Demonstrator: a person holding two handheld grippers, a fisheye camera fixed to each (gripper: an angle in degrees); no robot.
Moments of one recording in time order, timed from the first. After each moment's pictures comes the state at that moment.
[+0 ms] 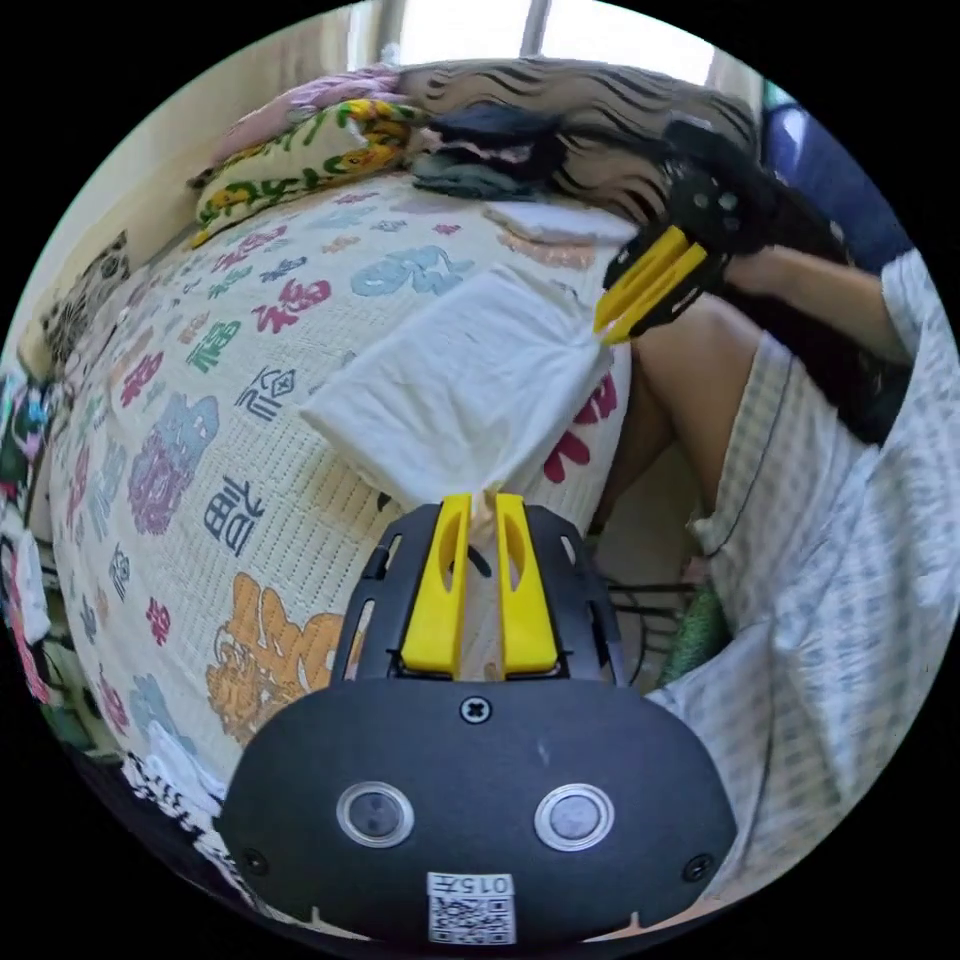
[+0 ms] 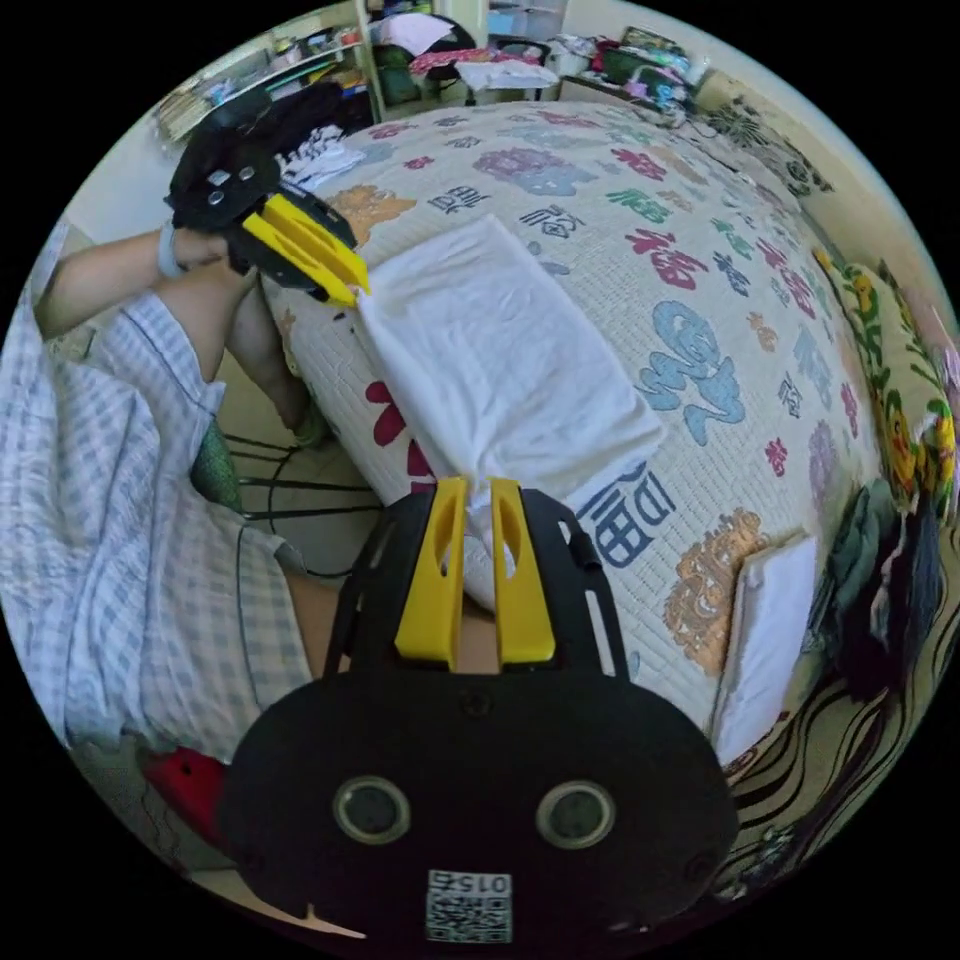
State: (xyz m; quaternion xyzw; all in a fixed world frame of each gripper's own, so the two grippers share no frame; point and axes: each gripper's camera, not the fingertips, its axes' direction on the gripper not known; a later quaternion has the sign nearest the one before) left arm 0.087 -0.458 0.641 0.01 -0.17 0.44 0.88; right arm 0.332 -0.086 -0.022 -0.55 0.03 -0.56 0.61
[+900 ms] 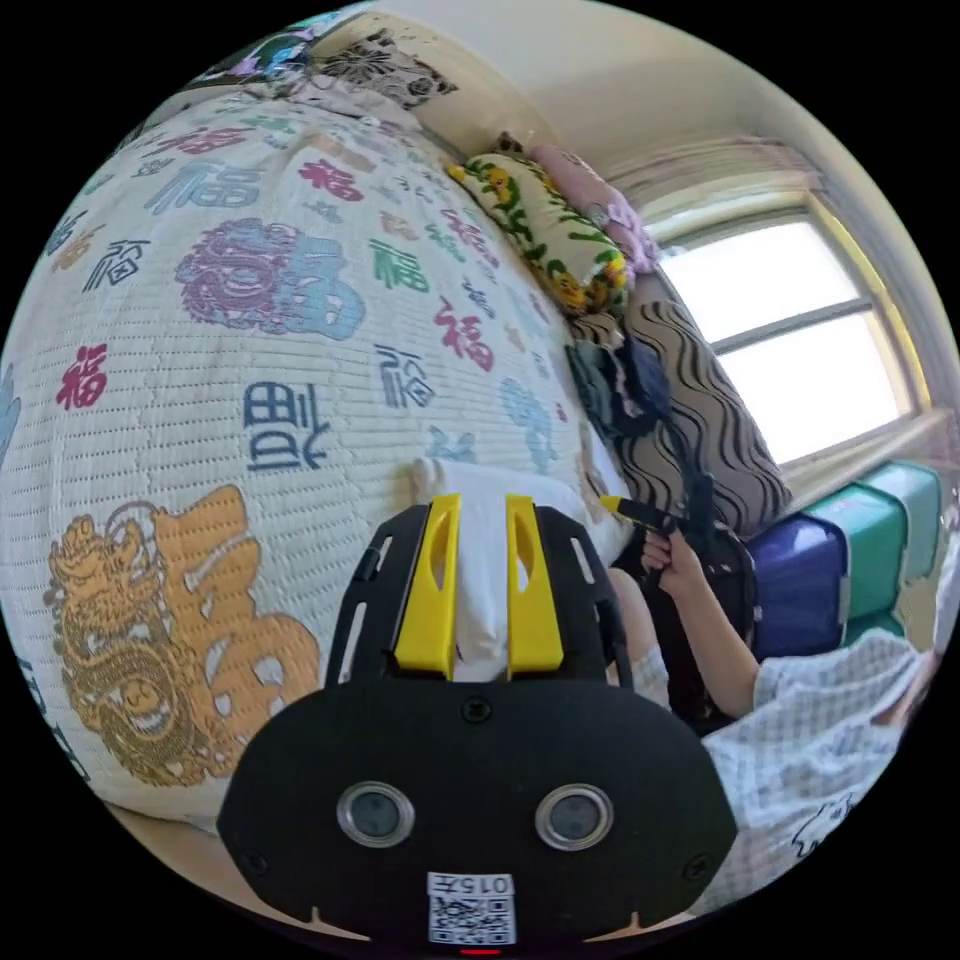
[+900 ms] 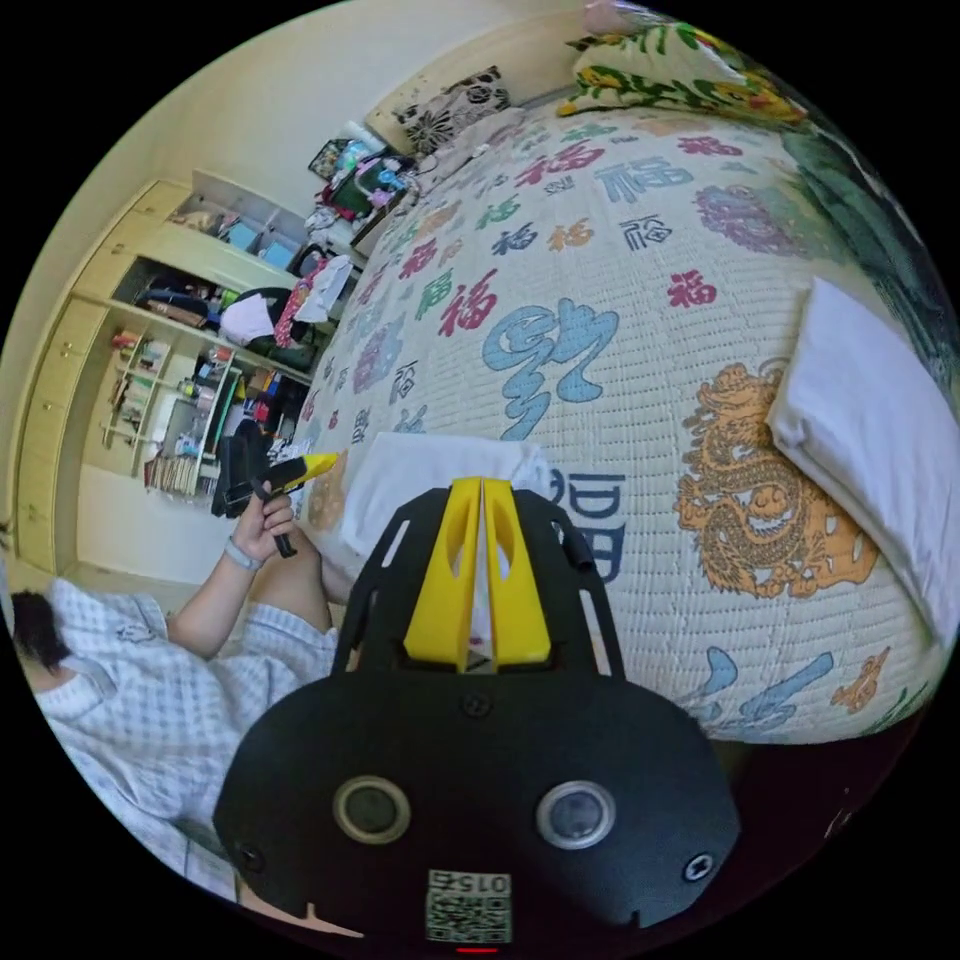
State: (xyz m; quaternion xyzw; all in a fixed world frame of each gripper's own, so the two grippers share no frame) left arm -0.023 -0.563 0.579 0.15 0.12 0.07 0.98; right arm 0.477 -0.257 0.050 -0.51 -0.03 -0.17 0.85
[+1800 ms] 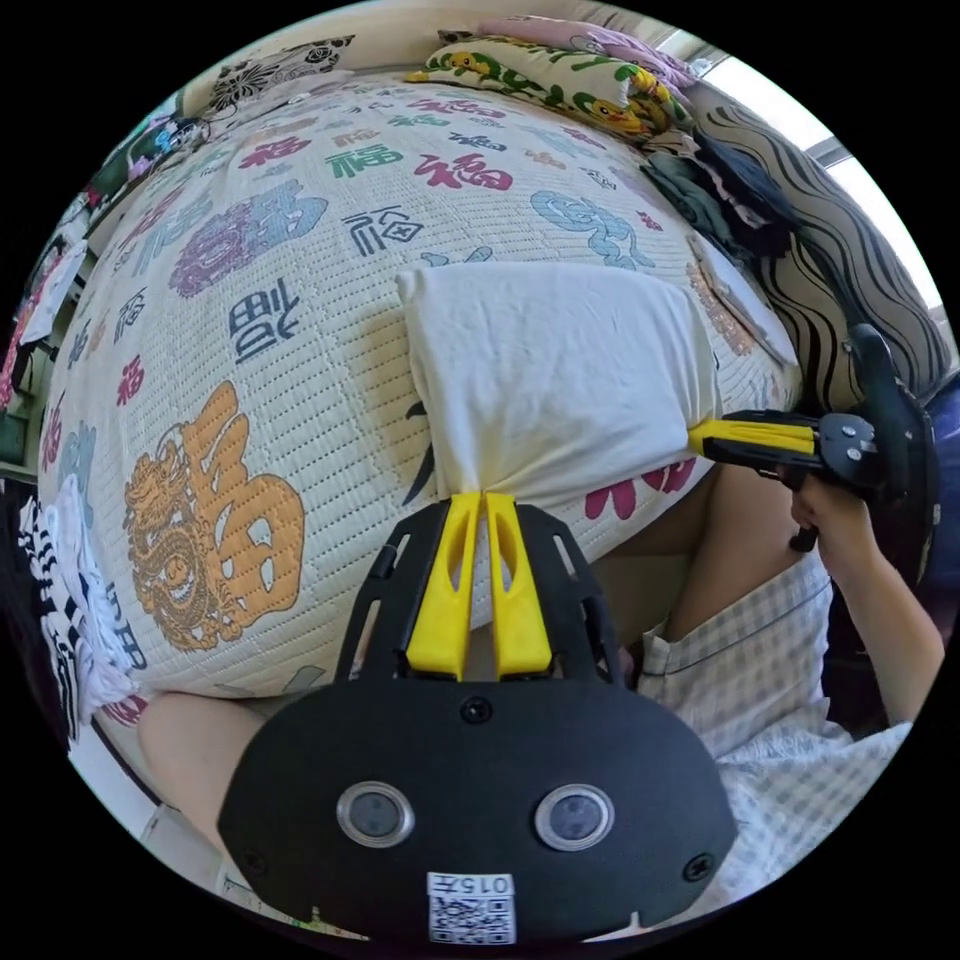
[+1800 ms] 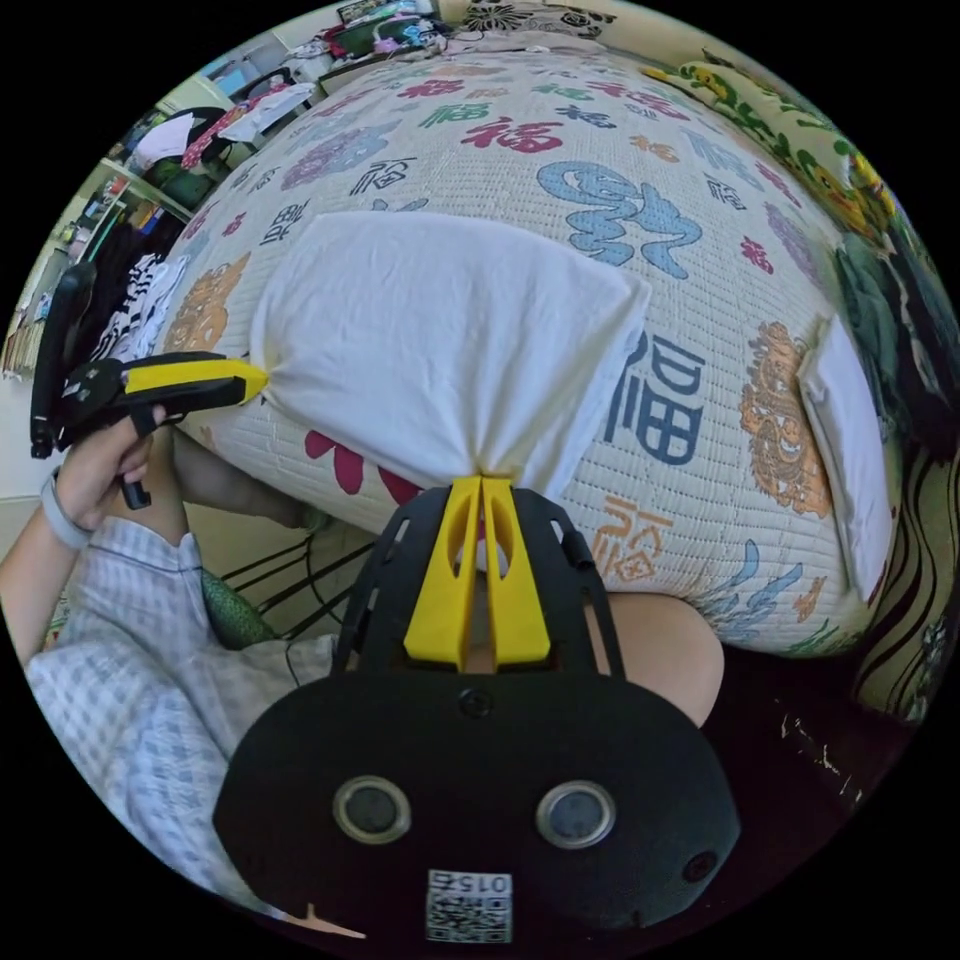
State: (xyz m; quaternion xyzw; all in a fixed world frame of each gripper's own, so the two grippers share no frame) left arm 0.125 -0.493 0.678 0.01 -0.18 0.13 0.98; right arm 0.466 -0.080 0.064 -0.56 0.18 -0.35 0.72
